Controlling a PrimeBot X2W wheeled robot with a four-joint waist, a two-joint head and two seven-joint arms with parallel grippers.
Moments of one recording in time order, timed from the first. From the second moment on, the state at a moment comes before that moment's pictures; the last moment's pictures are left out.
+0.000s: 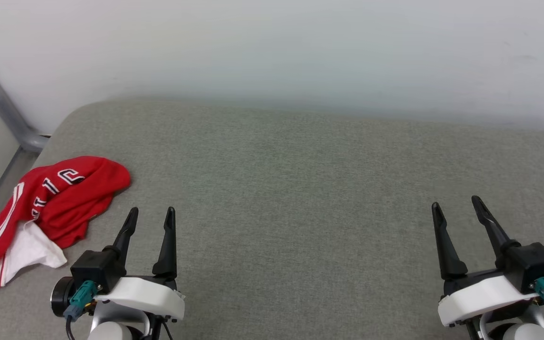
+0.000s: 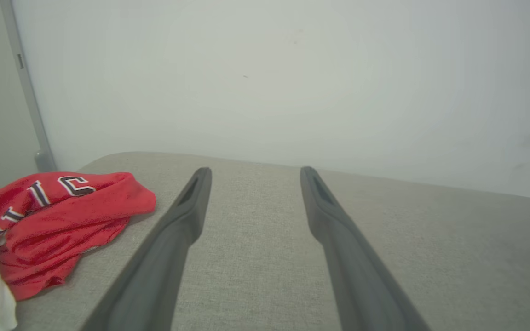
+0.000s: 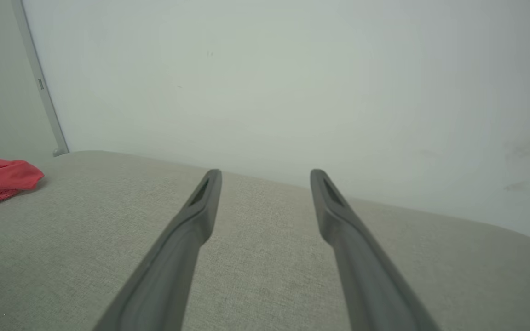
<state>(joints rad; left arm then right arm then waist) -0.10 0.06 0.02 0.20 -0.18 -0.13 -0.26 -0.02 -0.05 -0.02 -0.01 0.03 0.13 -0.14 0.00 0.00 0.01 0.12</state>
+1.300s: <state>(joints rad) -0.09 0.05 0.11 0.20 -0.18 -0.11 -0.26 -0.06 -0.05 0.09 0.02 0.07 0.13 -0.14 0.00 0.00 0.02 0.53</state>
